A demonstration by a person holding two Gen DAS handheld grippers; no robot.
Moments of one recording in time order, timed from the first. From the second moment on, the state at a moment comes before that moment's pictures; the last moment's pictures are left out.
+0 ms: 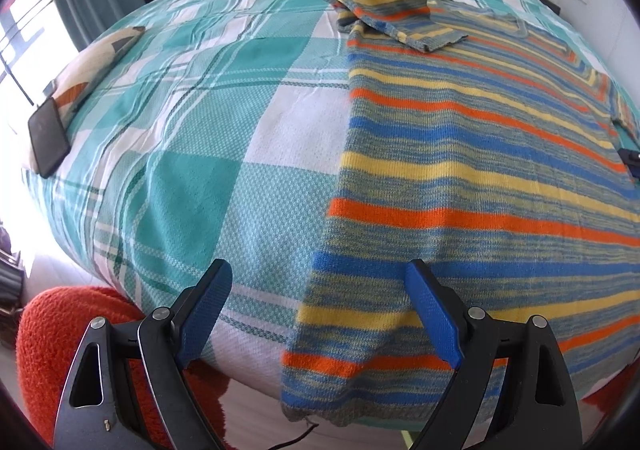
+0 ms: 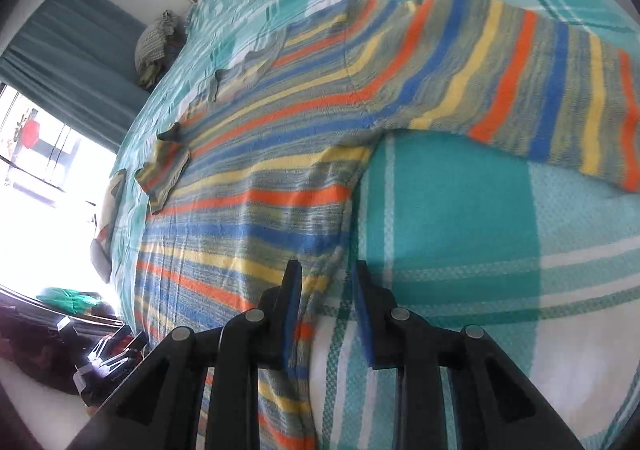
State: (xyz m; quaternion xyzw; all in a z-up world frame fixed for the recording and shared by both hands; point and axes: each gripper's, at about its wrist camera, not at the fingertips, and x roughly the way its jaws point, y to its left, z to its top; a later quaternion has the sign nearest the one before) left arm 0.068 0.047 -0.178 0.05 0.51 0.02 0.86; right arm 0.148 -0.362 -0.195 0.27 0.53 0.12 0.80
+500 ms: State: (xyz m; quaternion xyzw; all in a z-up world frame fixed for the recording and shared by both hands) left arm 0.066 0.041 -0.180 0.07 0.51 0.02 0.86; right arm 0.156 -0.340 -0.183 0.09 0.54 0.04 0.83
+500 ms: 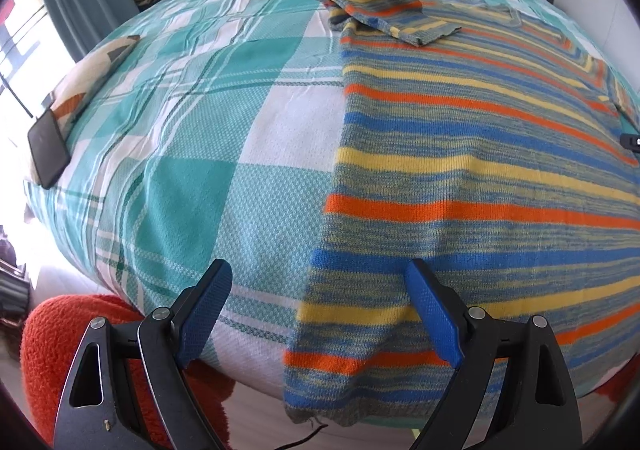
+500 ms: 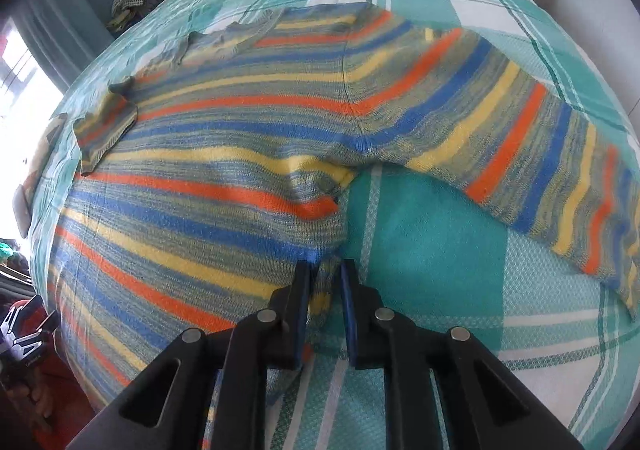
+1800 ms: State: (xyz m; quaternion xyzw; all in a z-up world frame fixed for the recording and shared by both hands) left arm 0.068 0.059 -0.199 -0.01 0.51 0.01 0.86; right arm -0.007 -0.347 -0.179 0.15 0.49 -0.07 0.85
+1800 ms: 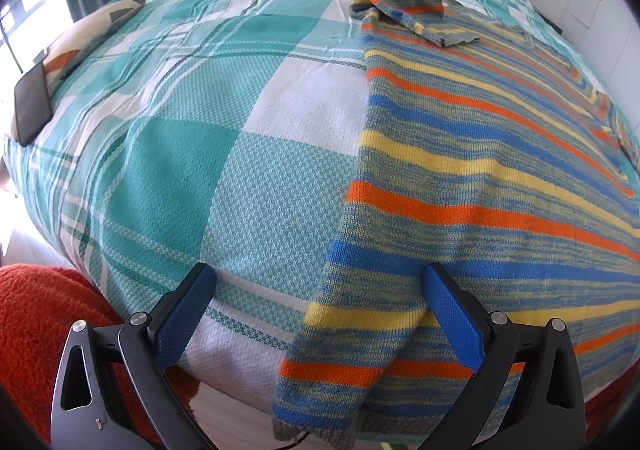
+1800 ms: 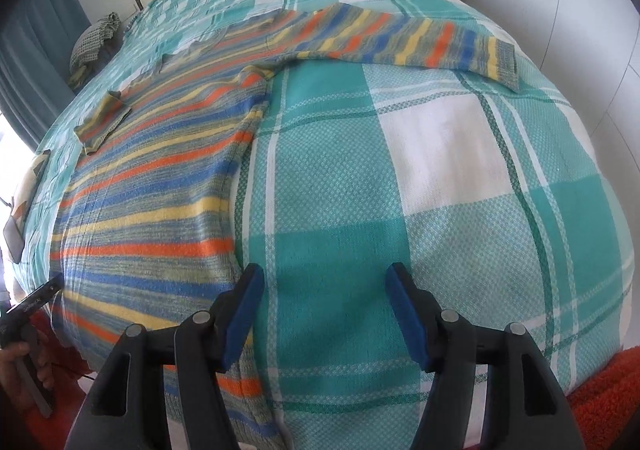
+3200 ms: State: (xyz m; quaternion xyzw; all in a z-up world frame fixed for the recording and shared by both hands) left arm 0.246 -0.066 -0.157 0.27 0.47 -0.17 0.82; right arm -0.006 -0.339 -0.187 0.17 0.50 -0.06 0.85
